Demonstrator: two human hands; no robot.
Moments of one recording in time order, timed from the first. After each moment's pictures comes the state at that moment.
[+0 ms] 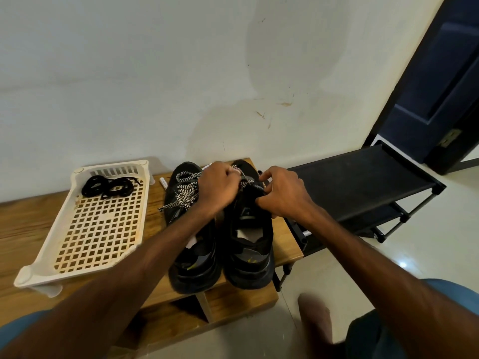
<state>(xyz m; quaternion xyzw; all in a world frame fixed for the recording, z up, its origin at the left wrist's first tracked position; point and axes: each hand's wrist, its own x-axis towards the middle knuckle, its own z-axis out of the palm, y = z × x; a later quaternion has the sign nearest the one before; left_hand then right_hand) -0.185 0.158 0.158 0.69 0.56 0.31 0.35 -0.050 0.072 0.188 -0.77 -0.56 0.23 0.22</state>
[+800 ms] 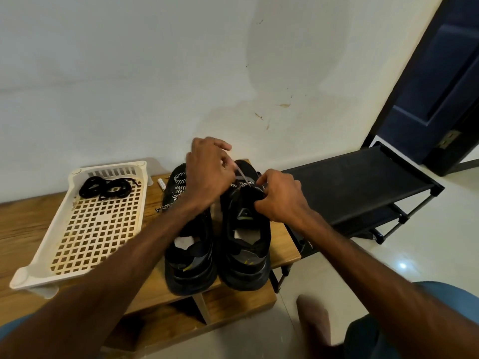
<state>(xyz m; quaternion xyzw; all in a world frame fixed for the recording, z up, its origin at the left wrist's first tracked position) -0.198 0.169 0.188 0.79 0.48 0.35 0.11 -0.055 0.073 0.184 -0.79 -0.56 0.18 0.19</state>
